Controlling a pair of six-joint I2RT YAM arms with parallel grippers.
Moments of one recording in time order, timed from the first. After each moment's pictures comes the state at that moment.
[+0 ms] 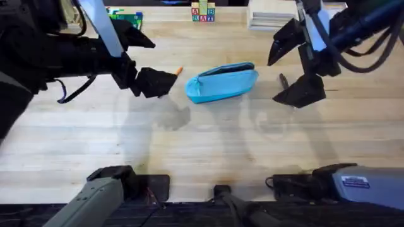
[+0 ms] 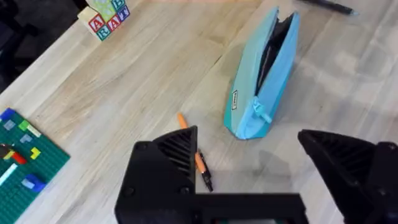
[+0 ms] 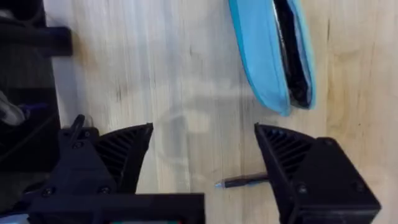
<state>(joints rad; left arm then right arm) 0.11 1.07 0.97 -0.83 0.76 0.79 0.18 1.48 1.46 -1.45 -0.47 -1.29</state>
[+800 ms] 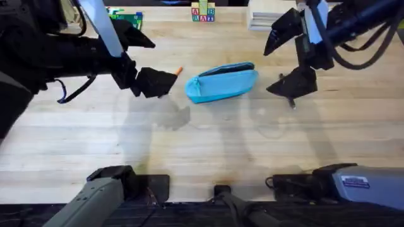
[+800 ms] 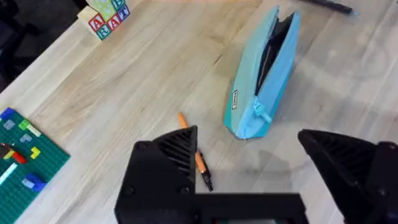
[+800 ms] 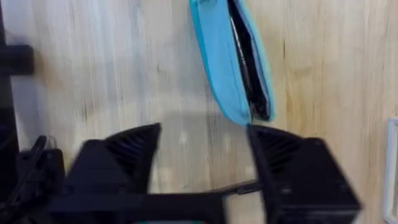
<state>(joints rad) 0.11 1.07 0.97 -0.83 0.76 0.79 0.18 1.48 1.46 -1.35 -0.50 -1.26</state>
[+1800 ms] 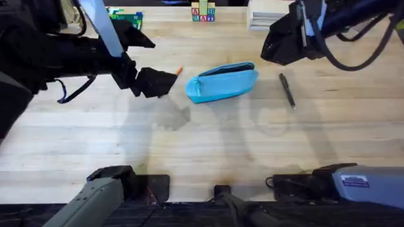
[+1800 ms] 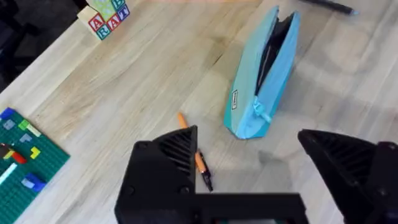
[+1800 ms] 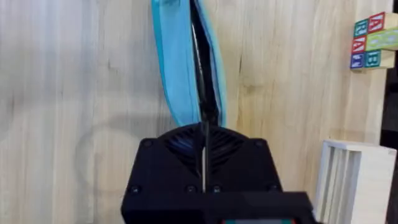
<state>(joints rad) 0.11 1.07 0.97 -0.83 0.76 0.79 0.18 1.49 1.46 -1.19 -0.50 -1.39</state>
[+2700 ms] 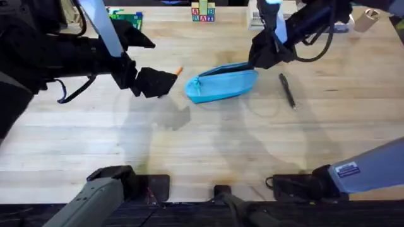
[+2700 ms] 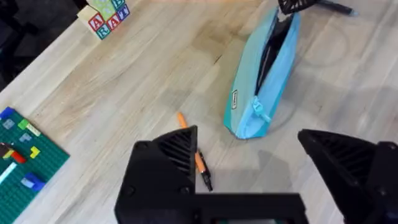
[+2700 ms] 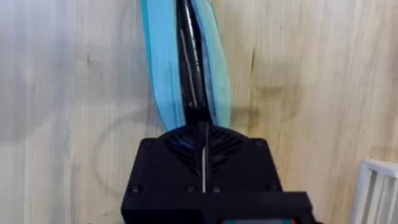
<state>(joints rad) 0.11 1.07 0.97 -0.83 0.76 0.79 0.17 1.75 1.46 -1.08 -0.50 -1.45</state>
